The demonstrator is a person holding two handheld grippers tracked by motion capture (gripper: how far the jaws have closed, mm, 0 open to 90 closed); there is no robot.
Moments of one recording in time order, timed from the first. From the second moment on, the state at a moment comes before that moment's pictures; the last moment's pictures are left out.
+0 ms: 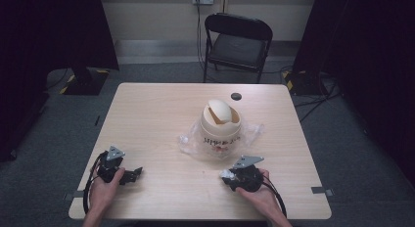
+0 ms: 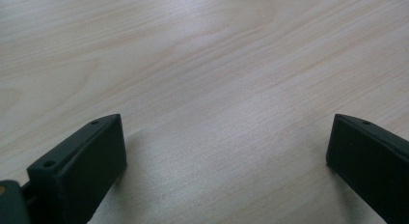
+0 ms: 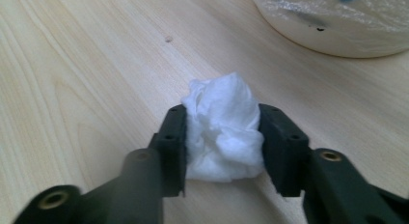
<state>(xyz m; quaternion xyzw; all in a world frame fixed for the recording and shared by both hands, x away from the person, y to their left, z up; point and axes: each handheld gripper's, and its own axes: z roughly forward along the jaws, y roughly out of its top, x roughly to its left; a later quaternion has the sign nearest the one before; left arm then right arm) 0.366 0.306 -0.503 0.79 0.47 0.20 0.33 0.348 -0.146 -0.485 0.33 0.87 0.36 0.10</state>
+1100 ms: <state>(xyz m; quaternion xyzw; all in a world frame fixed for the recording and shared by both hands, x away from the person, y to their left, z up) 0.366 0.306 -0.503 0.79 0.47 0.20 0.33 0.366 -0.180 -0.451 0.39 0.82 0.41 0.10</state>
